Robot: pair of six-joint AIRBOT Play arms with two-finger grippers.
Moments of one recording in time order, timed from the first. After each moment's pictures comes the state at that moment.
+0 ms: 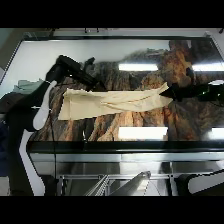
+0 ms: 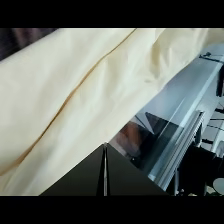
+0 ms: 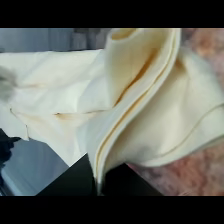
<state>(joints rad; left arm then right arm) -0.22 -2.19 1.98 -2.50 1.47 1.80 -0.33 -1.75 1.24 -0.50 1.26 0.94</state>
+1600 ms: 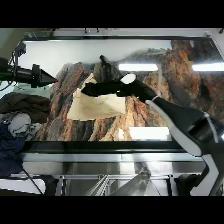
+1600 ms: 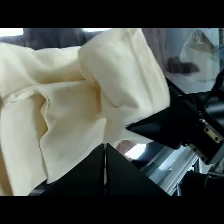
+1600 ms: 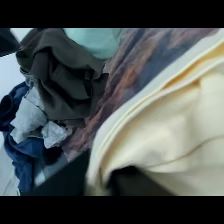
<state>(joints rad) 0.34 -1.62 1.47 -2.54 1.54 2.06 0.62 -1.97 1.68 -0.24 0.75 0.98</state>
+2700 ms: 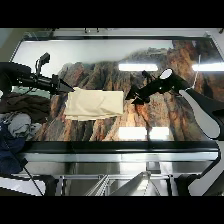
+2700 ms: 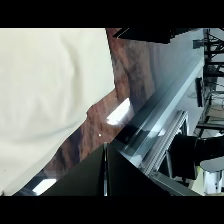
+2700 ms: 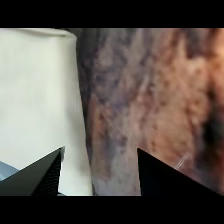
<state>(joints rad) 0.18 -1.67 1.41 -2.58 1.55 2.14 0.17 -1.92 1.48 -0.72 1.17 1.46</state>
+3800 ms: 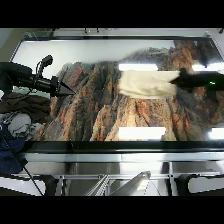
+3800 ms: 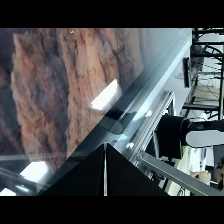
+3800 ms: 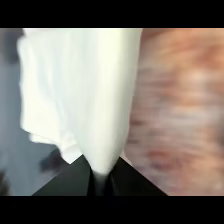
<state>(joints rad) 0.18 -1.68 1.41 -2.59 1.64 2.12 -0.40 -1.60 1.30 -0.78 1.05 1.42</state>
